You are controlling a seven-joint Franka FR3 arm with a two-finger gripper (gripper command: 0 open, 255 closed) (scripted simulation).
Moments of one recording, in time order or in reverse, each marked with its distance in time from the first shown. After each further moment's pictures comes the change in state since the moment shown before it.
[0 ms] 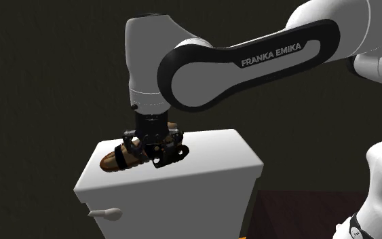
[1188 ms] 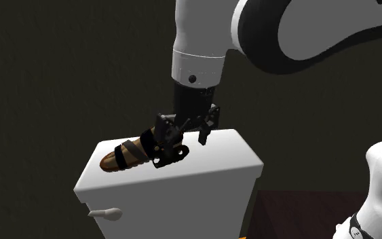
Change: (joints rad) arm 0.012 -0.343 0.039 -0.263 0.059 -0.052 -0.370
